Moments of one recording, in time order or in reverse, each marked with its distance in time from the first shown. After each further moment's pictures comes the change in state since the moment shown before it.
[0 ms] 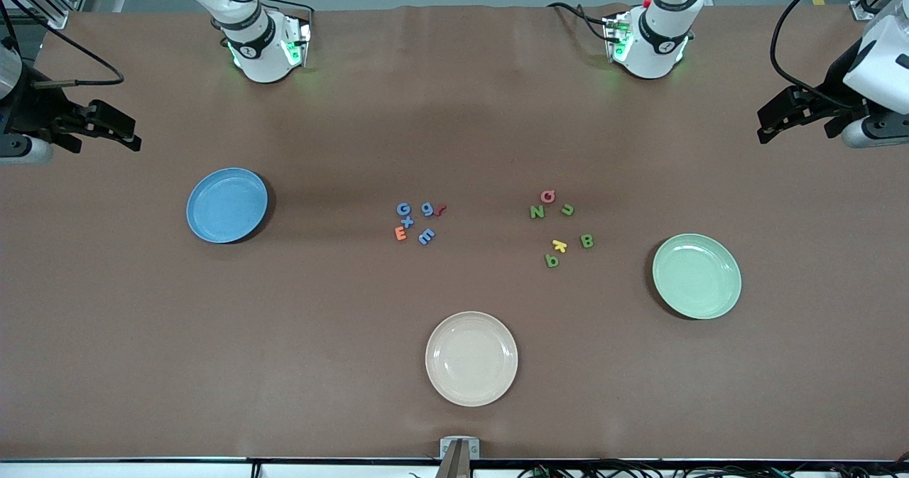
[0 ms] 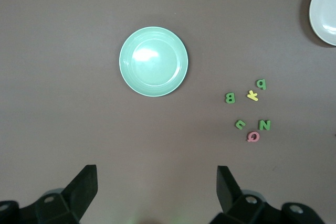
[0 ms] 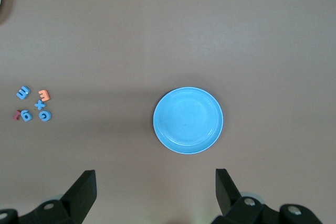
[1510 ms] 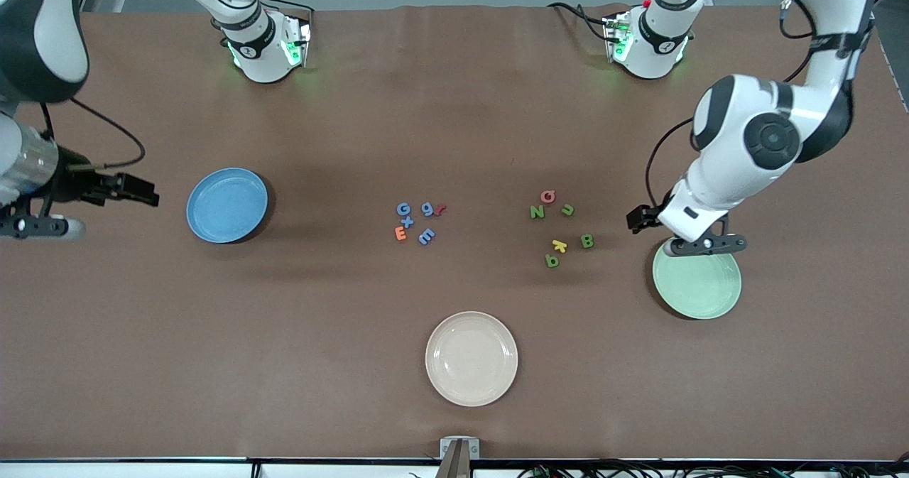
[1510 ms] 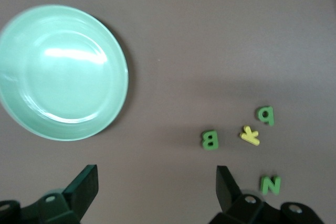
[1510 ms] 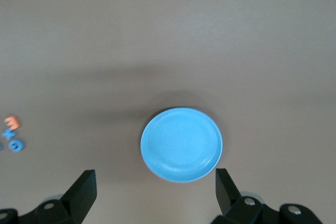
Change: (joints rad) left arm -0.032 0.270 -0.115 -0.479 0.000 0.754 -0.190; right arm -0.033 0.243 -0.012 0.032 -0.010 0.147 0.002
